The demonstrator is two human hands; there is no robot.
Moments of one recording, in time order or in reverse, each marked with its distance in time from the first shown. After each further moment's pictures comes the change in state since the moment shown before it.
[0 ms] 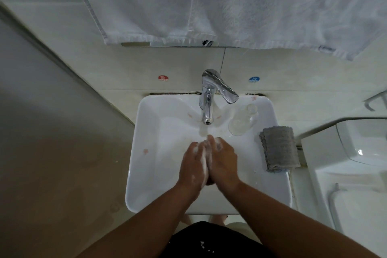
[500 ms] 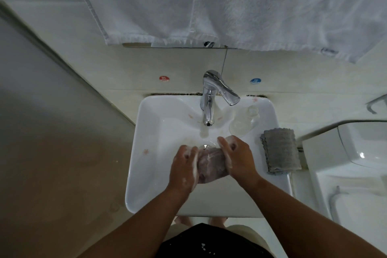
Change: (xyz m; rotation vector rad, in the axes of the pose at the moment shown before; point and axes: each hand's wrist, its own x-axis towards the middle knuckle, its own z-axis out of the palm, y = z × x) left_hand 0.002 -0.005 -0.022 0.198 0.113 0.075; right_hand 0.031 0.021 -0.034 -0.064 -0.074 -0.053
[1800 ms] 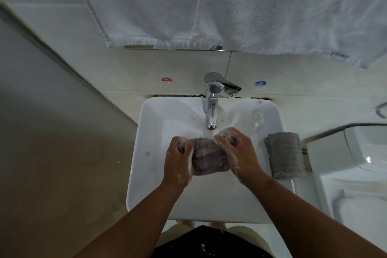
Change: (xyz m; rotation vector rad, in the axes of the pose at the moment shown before) left_hand 0.025 0.003 -0.011 -0.011 0.129 0.158; right_hand 0.004 -0.030 -0.011 0.331 -0.129 -0.155
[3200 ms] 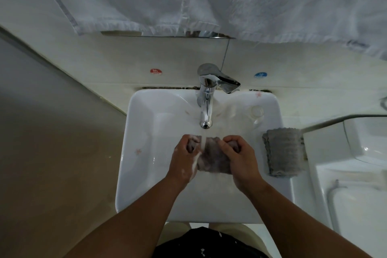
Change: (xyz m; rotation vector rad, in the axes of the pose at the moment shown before) left_hand 0.021 -0.033 0.039 0.016 -0.204 -0.123; right_hand 0.005 0.058 -0.002 0.242 0.197 0.319
